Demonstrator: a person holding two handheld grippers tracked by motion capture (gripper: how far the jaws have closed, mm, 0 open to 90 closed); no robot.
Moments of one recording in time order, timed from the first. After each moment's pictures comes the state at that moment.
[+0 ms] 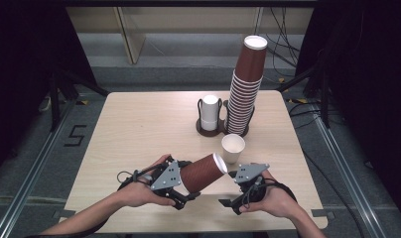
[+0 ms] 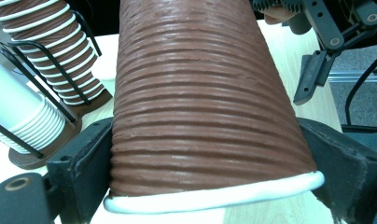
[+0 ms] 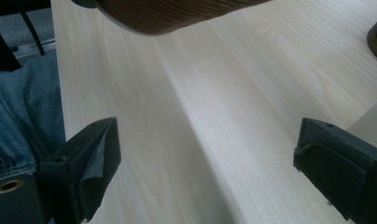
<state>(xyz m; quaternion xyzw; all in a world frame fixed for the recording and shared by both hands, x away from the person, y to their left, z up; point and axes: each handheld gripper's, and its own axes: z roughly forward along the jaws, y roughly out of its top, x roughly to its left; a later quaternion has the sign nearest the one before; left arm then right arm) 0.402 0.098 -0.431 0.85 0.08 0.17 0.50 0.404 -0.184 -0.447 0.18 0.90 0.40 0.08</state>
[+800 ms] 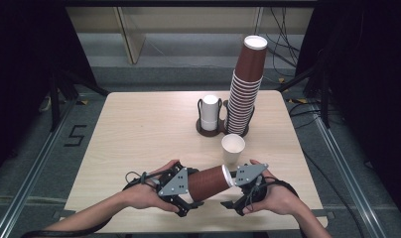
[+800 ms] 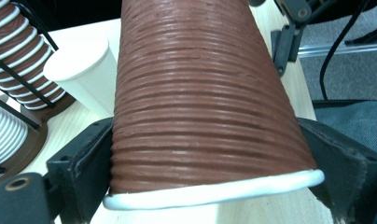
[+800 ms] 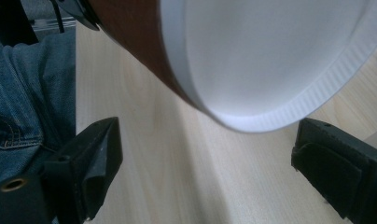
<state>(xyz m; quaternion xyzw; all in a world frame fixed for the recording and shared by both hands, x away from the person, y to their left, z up) 0.395 0.083 -0.434 0.88 0.02 0.14 0.46 0.407 -0.185 -0.441 0.11 0.91 0.39 0.08</state>
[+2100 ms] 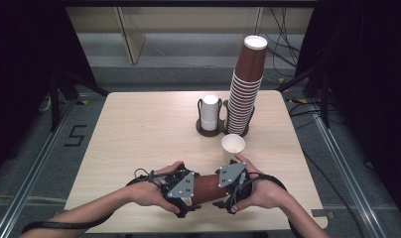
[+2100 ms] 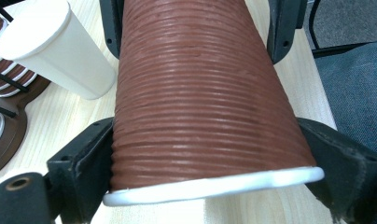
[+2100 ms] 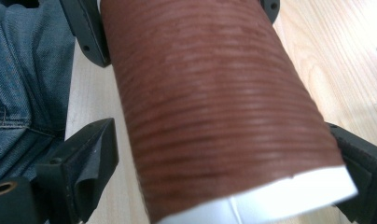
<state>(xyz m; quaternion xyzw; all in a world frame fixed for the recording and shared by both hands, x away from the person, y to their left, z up) 0.401 0.075 -0.442 0.91 -0.03 0.14 0.39 0.416 -0.148 -0.431 0.03 0.94 0.33 0.09</state>
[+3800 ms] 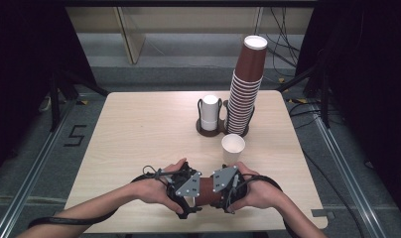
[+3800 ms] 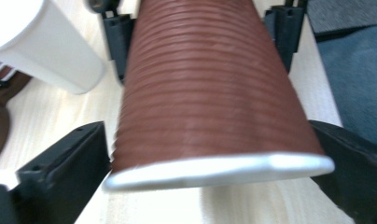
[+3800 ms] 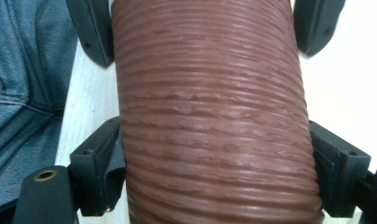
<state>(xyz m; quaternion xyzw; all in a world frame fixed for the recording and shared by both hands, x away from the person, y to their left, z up) 0.408 0.065 -0.442 0.92 -0.03 0.13 0.36 0.414 -0.137 -0.440 0.00 0.95 0.29 0.08</state>
